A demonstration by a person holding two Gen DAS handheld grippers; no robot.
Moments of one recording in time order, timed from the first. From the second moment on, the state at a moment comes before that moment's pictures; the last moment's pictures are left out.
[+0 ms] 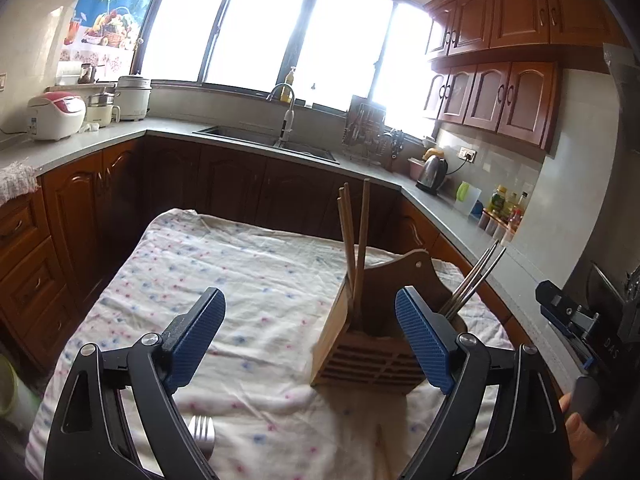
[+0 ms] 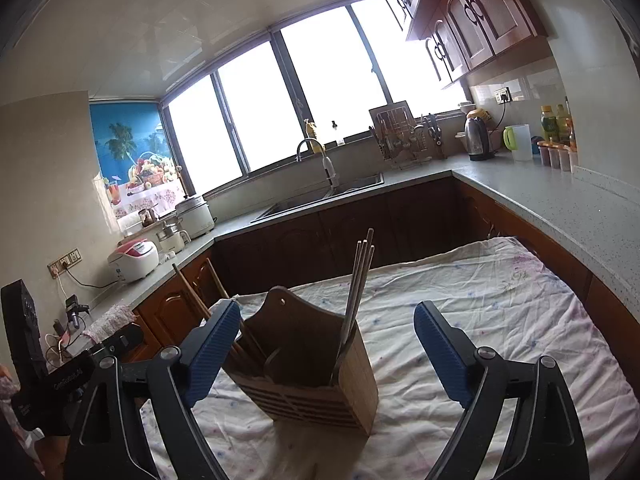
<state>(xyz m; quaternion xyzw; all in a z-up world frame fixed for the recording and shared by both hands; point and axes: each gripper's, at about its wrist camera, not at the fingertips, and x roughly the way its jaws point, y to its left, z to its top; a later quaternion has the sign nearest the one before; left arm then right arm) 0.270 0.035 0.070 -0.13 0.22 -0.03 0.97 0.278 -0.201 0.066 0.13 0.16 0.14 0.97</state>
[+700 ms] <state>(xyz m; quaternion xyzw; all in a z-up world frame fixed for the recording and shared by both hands) 0.104 0.033 0.005 -0.09 0.25 0.04 0.96 0.121 -0.209 -0.012 0.13 0.18 0.14 0.97</state>
